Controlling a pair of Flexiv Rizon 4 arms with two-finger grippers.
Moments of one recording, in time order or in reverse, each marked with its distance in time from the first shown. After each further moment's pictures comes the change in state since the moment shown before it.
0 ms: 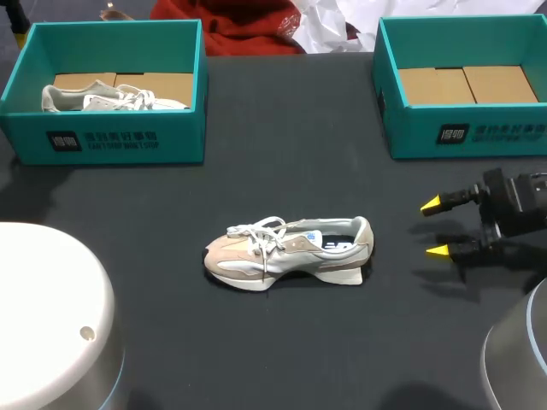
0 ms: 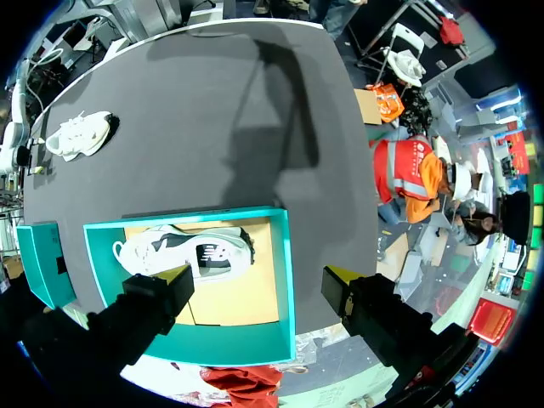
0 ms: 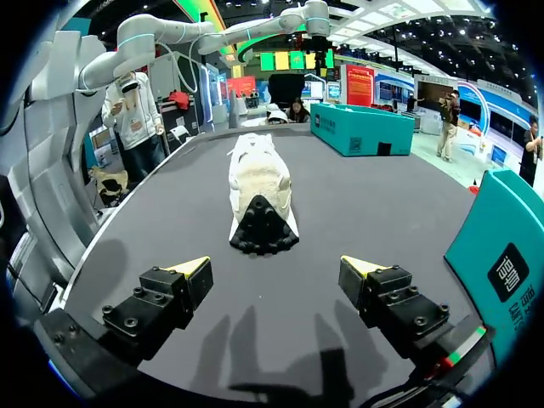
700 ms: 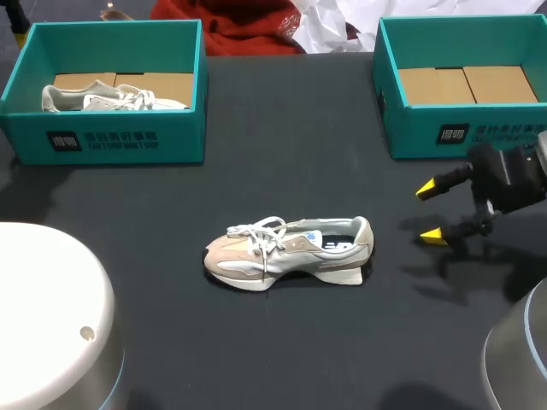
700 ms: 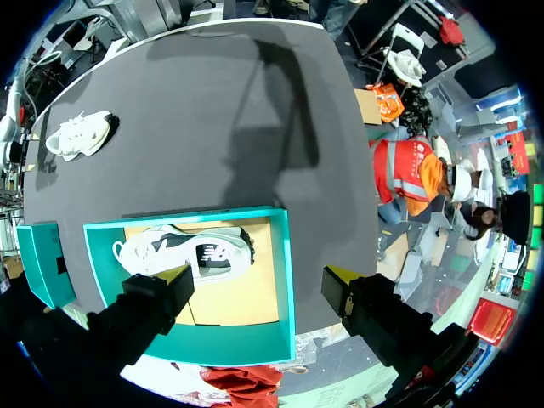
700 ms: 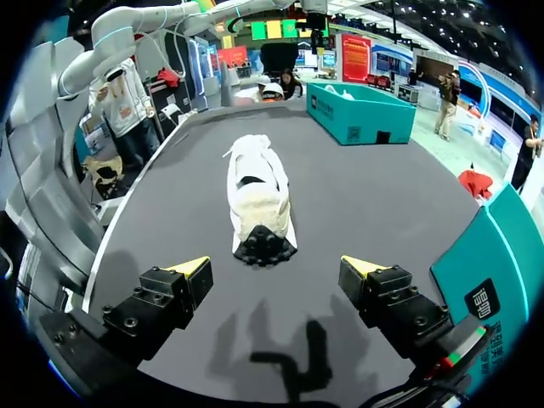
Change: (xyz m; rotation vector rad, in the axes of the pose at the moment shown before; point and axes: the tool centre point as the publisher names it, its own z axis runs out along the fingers) left arm 0.000 0.000 0.000 0.000 0.000 0.000; right arm 0.002 0.045 -0.011 0.158 -0.016 0.003
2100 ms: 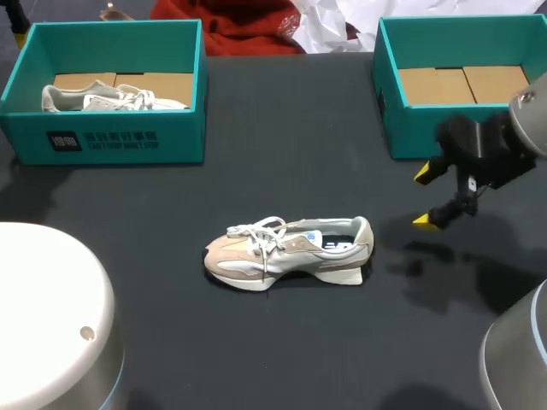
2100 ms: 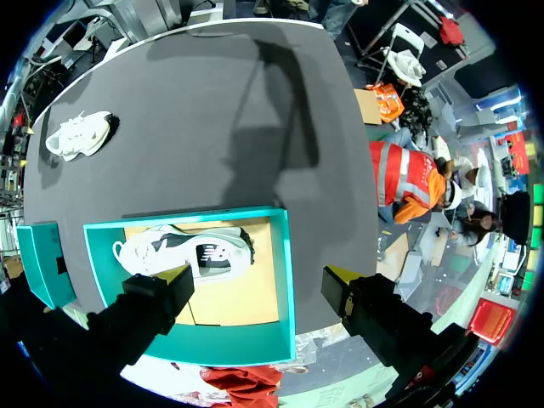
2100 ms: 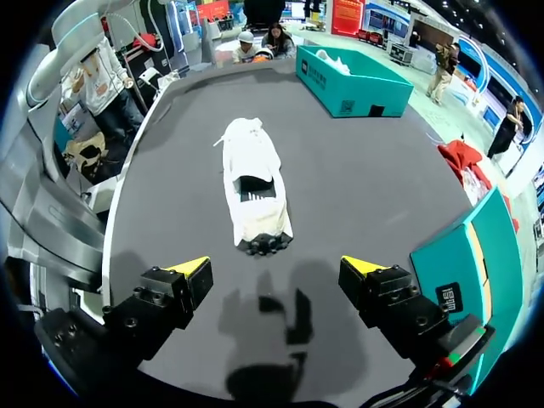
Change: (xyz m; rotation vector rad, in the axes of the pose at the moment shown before) left arm 0.000 0.000 0.000 0.000 0.000 0.000; right arm 0.007 0.041 -0.019 0.296 -0.076 0.054
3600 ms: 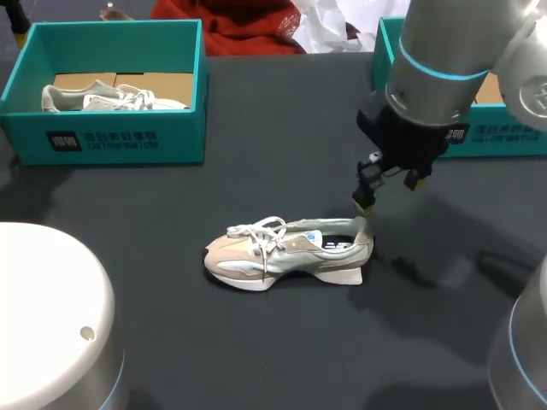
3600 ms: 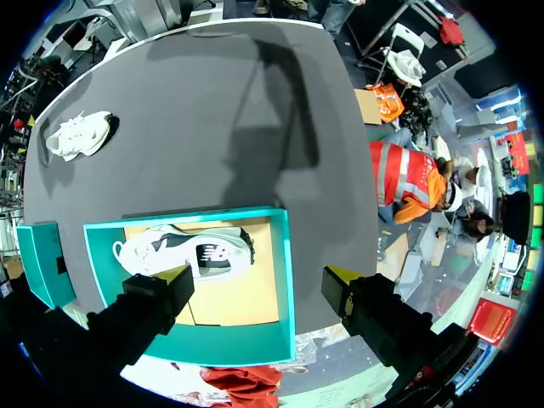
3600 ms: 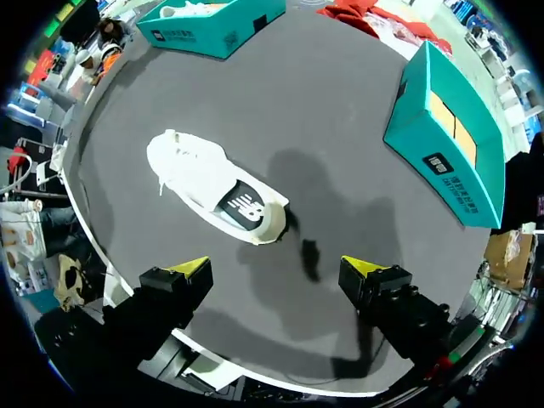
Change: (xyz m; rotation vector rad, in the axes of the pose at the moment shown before) left arm 0.000 0.000 0.000 0.000 0.000 0.000; right arm 0.032 0.067 -0.003 0.444 -0.231 0.728
